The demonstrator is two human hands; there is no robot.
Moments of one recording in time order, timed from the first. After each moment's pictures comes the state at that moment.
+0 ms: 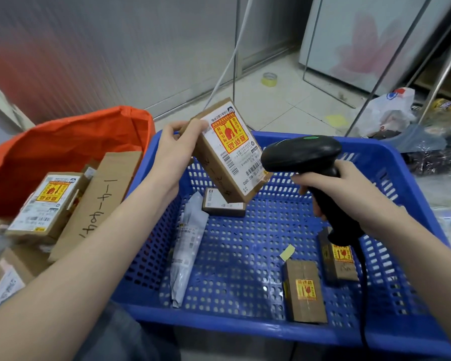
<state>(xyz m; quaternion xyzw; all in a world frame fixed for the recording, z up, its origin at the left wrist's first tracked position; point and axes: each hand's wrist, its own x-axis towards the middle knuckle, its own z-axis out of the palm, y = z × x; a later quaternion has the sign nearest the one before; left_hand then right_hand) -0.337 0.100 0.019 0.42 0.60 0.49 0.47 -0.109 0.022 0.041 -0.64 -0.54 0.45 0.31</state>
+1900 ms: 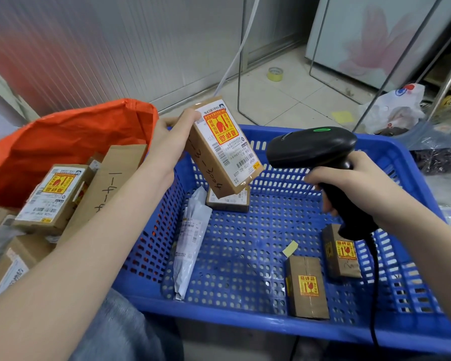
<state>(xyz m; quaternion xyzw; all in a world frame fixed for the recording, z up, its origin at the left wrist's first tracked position) -0.356 0.112 0.013 0.40 0.65 0.47 0.45 -0.108 0.022 0.049 -0.65 -0.55 0.43 0.29</state>
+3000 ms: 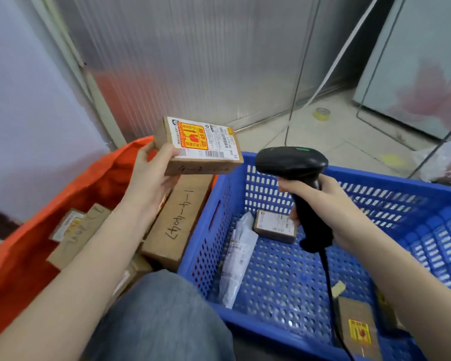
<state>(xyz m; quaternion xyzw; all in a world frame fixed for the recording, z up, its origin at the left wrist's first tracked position) -0.515 0.056 0.054 0.31 0.60 0.59 0.45 -0.255 0.032 0.067 -0.56 -0.52 0.53 0.37</state>
